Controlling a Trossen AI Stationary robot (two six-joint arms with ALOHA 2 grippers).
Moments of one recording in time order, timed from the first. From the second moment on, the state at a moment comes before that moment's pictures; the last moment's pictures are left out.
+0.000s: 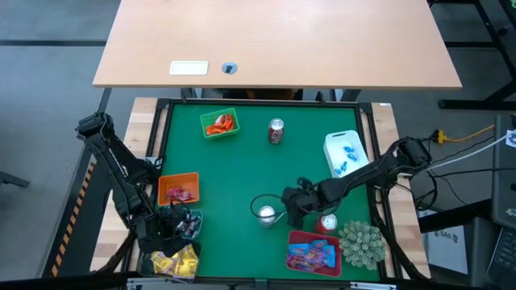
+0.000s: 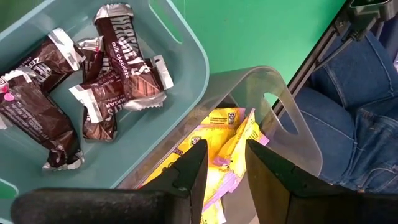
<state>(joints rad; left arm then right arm) -0.98 1.28 0.87 -0.67 -0.18 -1.71 0.39 1.70 1.02 -0.48 0.18 0.62</state>
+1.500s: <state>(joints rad) -0.98 1.28 0.87 -0.67 -0.22 -1.69 0.37 1.81 1.02 -0.50 0.12 0.10</state>
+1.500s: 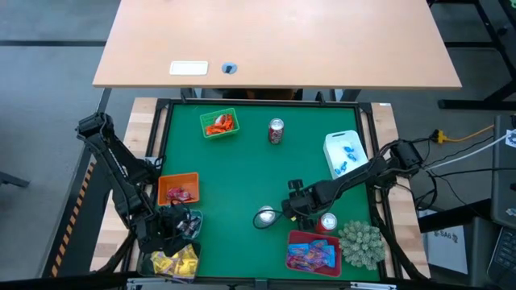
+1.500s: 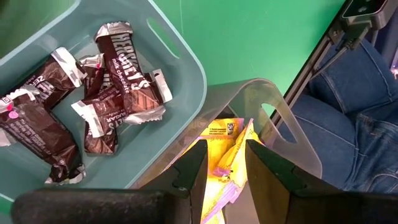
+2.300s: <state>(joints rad) -0.98 1.28 0.87 -0.67 -0.22 -1.69 0.37 1.81 1.02 -0.46 0.09 0.12</state>
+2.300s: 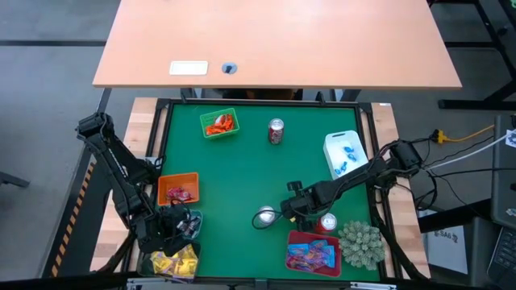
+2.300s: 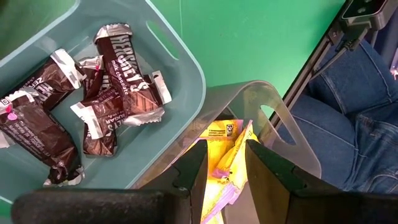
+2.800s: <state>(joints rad) -0.91 1.27 0.87 -0.48 -0.31 -1.43 0.37 1.58 1.02 -0.59 0.09 0.16</state>
